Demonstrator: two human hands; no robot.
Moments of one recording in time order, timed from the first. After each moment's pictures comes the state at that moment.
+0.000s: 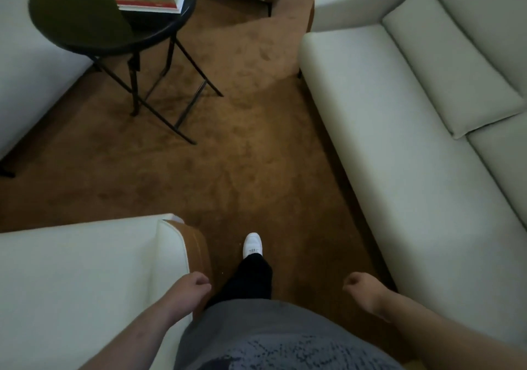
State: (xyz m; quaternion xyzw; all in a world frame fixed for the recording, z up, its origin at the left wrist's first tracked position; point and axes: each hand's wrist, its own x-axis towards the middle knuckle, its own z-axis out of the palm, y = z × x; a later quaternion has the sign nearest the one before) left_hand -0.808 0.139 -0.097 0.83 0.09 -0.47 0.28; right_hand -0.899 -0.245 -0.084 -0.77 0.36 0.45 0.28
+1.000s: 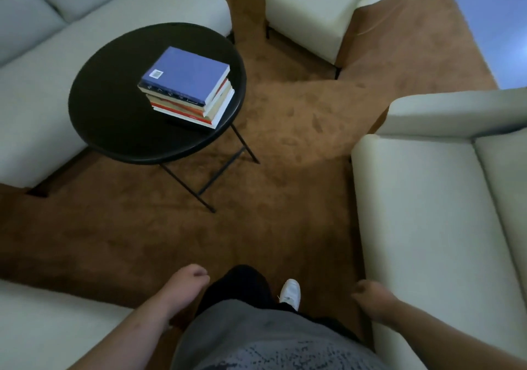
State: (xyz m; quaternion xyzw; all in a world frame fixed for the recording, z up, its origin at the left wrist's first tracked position) left_hand -0.344 0.034 -0.070 0.78 0.30 -0.43 0.35; right_hand -0.340 -0.384 -0.082 -0.81 0.21 0.50 0.21
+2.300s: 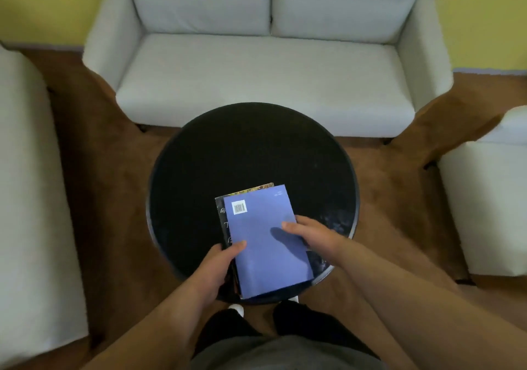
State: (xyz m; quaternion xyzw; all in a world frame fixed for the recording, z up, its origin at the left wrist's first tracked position) left_hand 0.074 0.085 -0.044 0.33 0.60 -0.01 0.73; right_hand 0.292 0.005 -0.022 -0.67 -0.17 0.66 0.30
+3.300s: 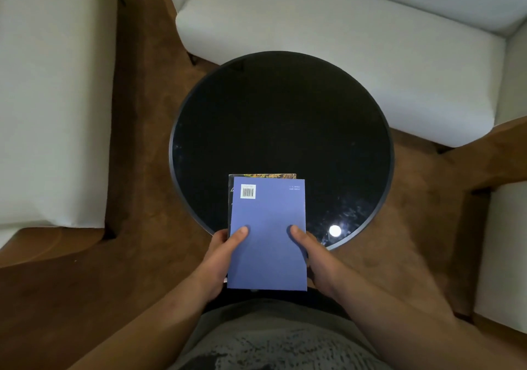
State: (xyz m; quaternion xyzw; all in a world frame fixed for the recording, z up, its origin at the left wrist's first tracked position) left_hand 0.057 -0.024 -0.061 0.19 0.63 0.13 0.74; right_hand 0.265 -0.078 -0.060 -0.62 -0.09 0.74 0.26
